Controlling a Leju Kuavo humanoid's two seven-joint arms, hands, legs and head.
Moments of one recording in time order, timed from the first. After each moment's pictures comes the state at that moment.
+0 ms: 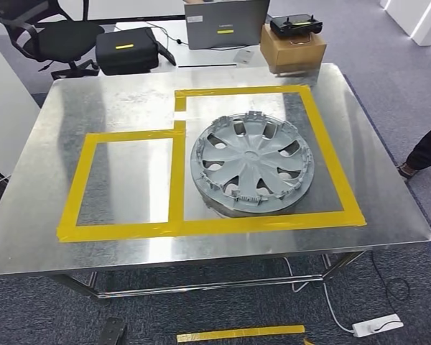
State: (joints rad) left arm -0.06 -0.15 0.48 -0.23 -0.65 0.29 -0.51; right arm -0.05 0.23 -1.47 -0.71 1.51 -0.64 -0.37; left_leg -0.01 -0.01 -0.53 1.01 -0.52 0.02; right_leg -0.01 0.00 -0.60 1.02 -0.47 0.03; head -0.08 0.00
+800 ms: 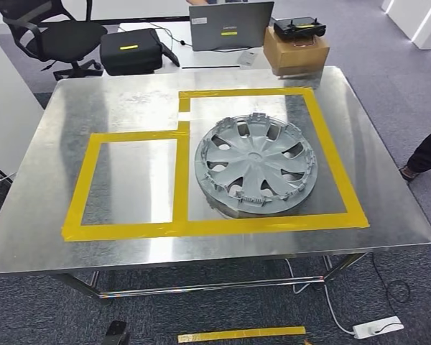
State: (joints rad) left arm -0.05 -0.14 0.48 -0.23 -0.70 0.24 -0.30; right arm -0.07 0.21 -1.26 -0.27 1.57 -0.45 -0.26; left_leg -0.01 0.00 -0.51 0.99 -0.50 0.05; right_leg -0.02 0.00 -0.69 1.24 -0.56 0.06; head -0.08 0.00
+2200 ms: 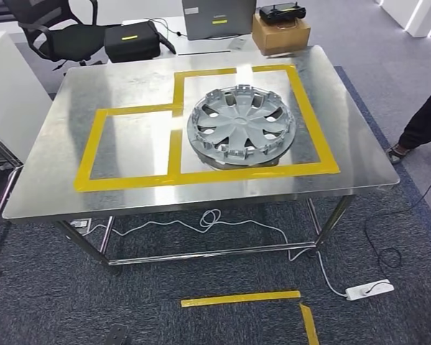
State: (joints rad) left arm -0.04 -0.13 0.51 -0.23 -0.71 0.22 -0.32; right arm -0.07 0.19 -1.19 -0.24 1.57 -0.44 -0.23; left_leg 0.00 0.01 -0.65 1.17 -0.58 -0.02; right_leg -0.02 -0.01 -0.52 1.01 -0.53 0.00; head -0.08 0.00
